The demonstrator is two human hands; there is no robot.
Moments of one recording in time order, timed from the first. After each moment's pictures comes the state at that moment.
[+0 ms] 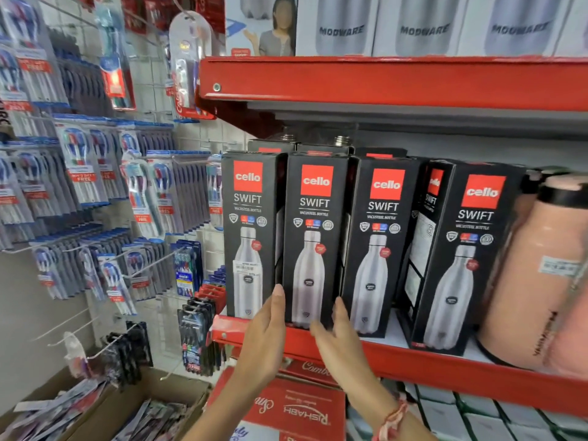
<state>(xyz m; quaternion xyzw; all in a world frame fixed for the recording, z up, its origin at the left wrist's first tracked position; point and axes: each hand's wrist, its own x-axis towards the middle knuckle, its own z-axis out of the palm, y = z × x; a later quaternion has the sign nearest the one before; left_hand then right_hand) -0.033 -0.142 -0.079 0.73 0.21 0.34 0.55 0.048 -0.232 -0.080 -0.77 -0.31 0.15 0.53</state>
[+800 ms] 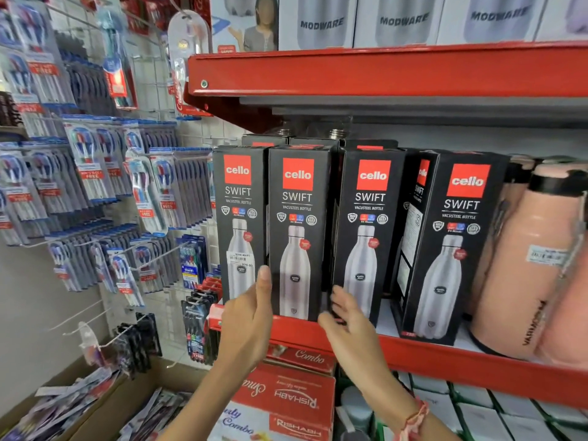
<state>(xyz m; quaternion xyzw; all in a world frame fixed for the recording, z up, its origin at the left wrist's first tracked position) -0.043 -0.159 -0.063 0.76 0.25 0.42 0.42 0.054 -0.273 -0.071 -0.75 -0.36 0.11 0.54</state>
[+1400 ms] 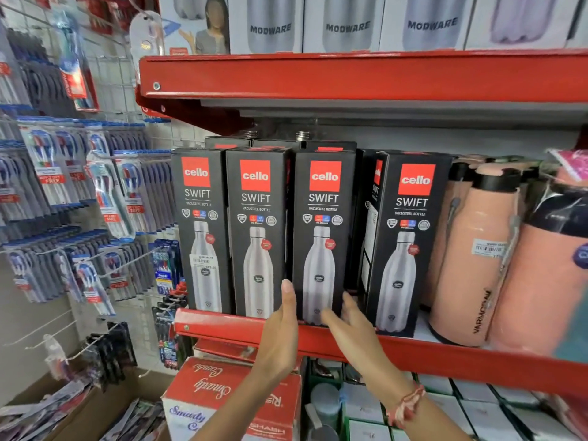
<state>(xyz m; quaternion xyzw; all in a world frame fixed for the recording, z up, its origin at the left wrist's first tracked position) 0.023 -0.216 -0.074 0.72 0.24 0.26 0.59 0.101 -0.307 -0.072 -0.78 -0.27 0.17 0.54</state>
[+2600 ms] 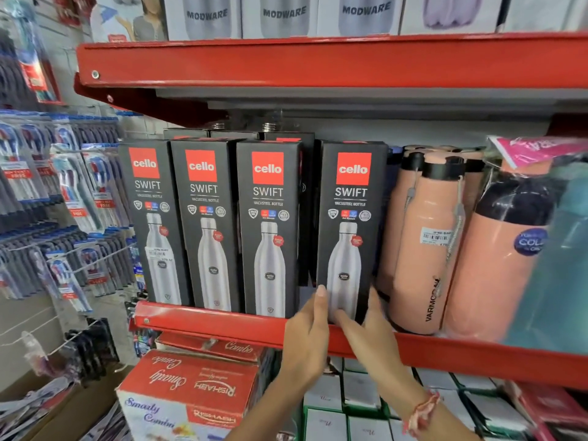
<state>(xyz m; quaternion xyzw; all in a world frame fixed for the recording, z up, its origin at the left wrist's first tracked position) 0.084 -0.300 -0.097 0.74 0.20 0.34 0.54 0.149 -0.379 -0.085 -0.82 -0.22 0.06 0.52</state>
